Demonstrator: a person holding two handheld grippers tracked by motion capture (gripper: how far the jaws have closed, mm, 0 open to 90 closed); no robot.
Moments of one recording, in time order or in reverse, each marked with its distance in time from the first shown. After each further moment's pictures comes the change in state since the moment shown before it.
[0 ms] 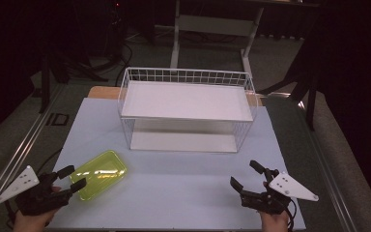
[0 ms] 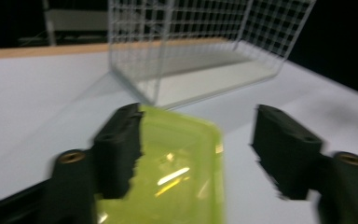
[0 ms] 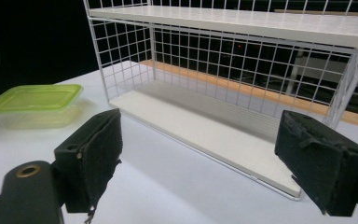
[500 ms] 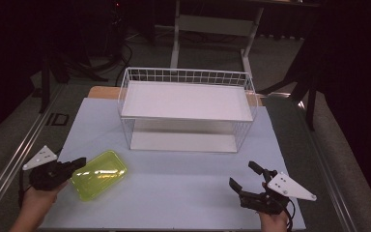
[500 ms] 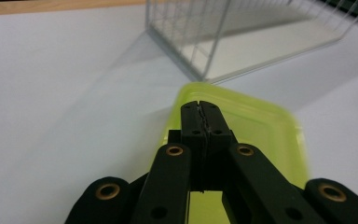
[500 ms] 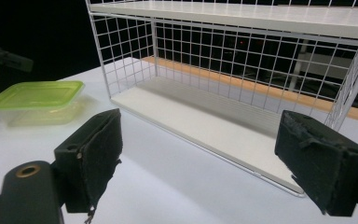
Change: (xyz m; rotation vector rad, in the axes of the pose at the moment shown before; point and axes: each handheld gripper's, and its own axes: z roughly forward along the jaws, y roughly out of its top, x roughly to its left) left arm 0.035 0.018 0.046 0.212 0.112 -0.017; right arm 0.001 -0.003 0.002 0.014 0.007 0.006
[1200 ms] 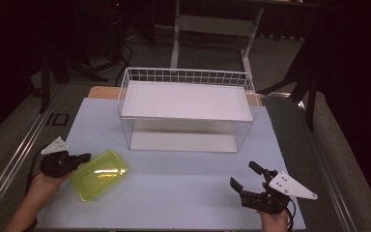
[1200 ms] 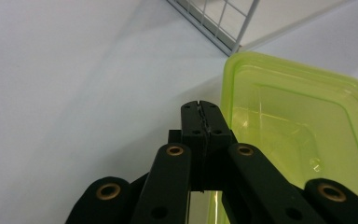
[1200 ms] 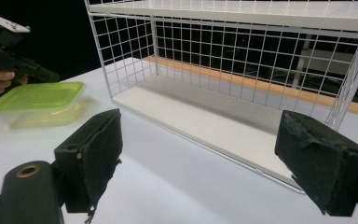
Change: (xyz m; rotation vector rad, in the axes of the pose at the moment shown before) left arm 0.029 0.002 0.038 0.149 -0.033 0.080; right arm -0.004 -0.002 0.000 0.000 0.010 0.021
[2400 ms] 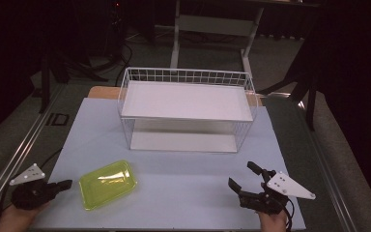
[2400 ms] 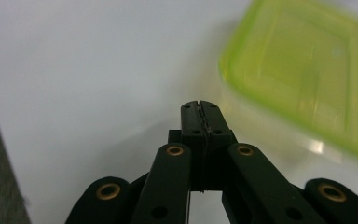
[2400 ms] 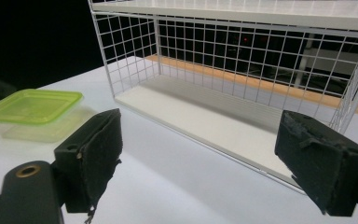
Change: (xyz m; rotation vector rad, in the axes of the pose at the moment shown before) left arm -0.021 -0.067 -0.058 0.067 -0.035 -0.073; right arm 0.004 0.001 0.002 0.007 0.005 -0.002
